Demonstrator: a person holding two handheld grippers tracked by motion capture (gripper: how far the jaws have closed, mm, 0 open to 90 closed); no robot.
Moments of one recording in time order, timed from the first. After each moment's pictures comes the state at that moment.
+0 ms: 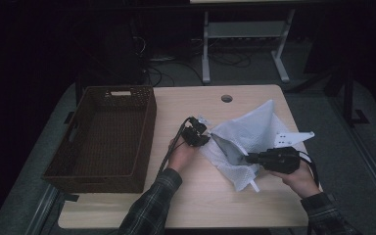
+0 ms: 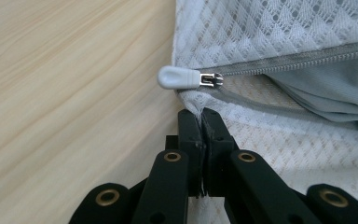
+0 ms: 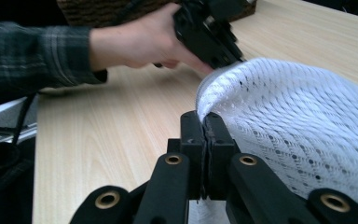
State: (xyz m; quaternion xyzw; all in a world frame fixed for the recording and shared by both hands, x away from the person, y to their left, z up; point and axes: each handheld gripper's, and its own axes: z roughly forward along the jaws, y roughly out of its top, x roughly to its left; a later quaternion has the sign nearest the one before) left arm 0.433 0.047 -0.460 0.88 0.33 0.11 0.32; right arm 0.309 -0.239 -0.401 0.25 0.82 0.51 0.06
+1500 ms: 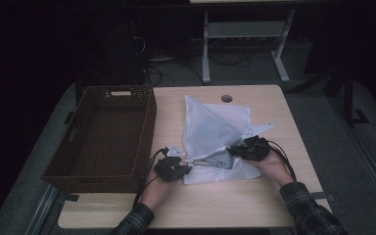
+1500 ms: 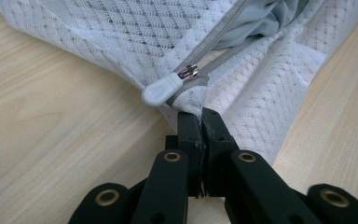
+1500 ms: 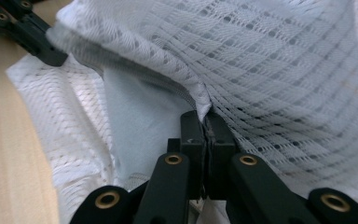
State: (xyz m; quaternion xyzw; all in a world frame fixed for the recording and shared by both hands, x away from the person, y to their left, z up) left arm 0.321 0.120 -0.460 0.86 0.35 0.06 0.36; right arm 0.374 -0.189 -0.448 0.27 0.87 0.41 0.08
